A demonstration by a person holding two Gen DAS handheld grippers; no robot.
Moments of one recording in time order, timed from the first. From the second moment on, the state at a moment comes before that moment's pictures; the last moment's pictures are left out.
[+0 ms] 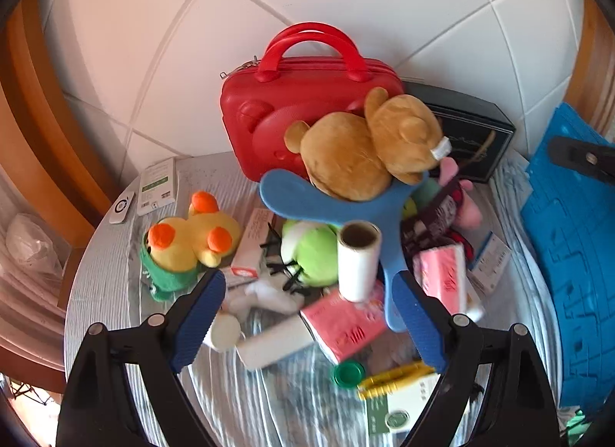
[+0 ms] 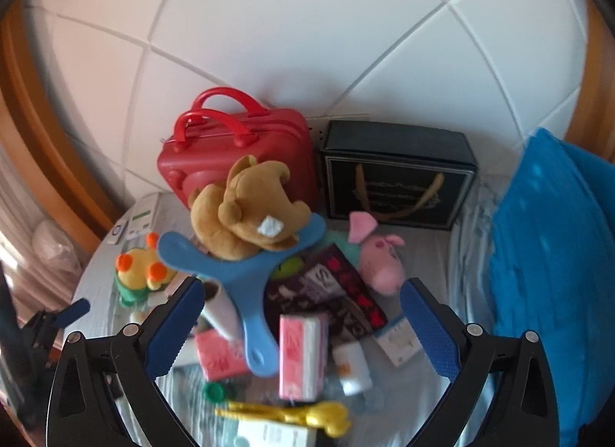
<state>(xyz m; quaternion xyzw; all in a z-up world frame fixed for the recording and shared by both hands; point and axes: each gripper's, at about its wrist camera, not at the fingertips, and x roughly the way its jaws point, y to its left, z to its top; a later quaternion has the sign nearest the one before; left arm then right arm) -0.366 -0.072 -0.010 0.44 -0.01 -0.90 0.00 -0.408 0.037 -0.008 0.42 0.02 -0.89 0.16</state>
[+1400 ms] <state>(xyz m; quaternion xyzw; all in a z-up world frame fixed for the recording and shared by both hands) -0.371 -0.024 -0.097 0.44 -0.09 -0.89 -0.03 -0.409 0.120 -0.126 0.45 -0.07 -0.86 0.23</state>
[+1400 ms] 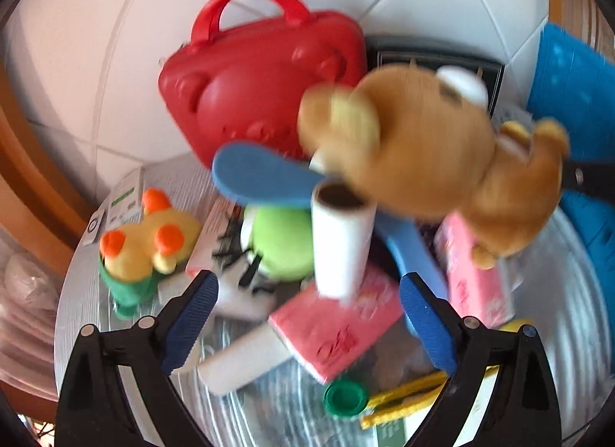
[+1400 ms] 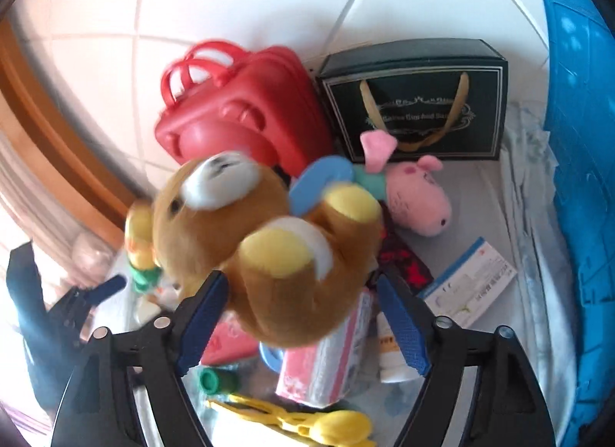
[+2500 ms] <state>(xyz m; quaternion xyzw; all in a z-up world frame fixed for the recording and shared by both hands) -0.285 0.071 -0.139 0.49 -0.09 -0.85 -0.18 -0.255 0.215 -0.159 0.47 0.00 -0.86 0.20</state>
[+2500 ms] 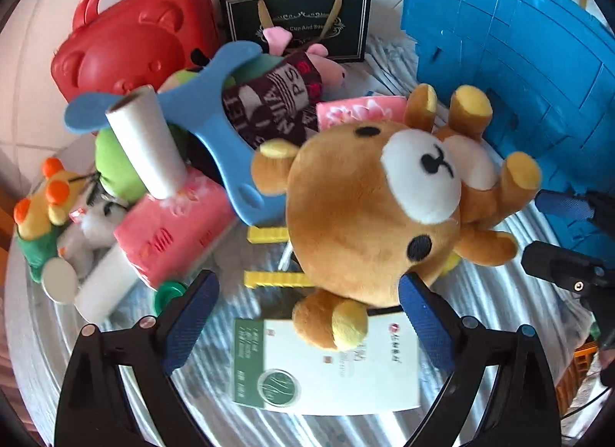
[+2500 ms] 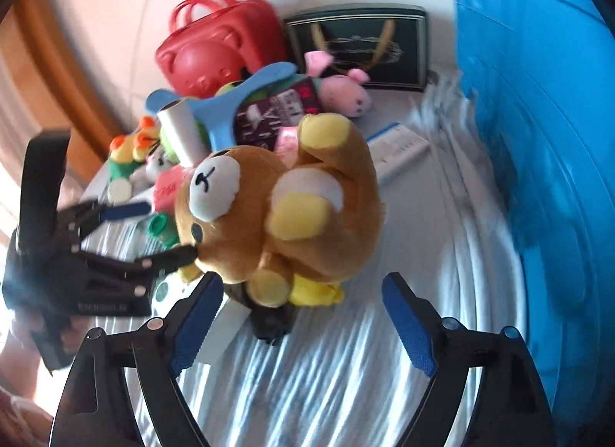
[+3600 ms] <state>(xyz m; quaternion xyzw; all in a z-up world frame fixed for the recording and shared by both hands) -0.264 0.114 -0.129 0.46 -0.08 -0.87 -0.17 -0.266 0.204 -0.136 0.39 0.02 -0.91 0.15</state>
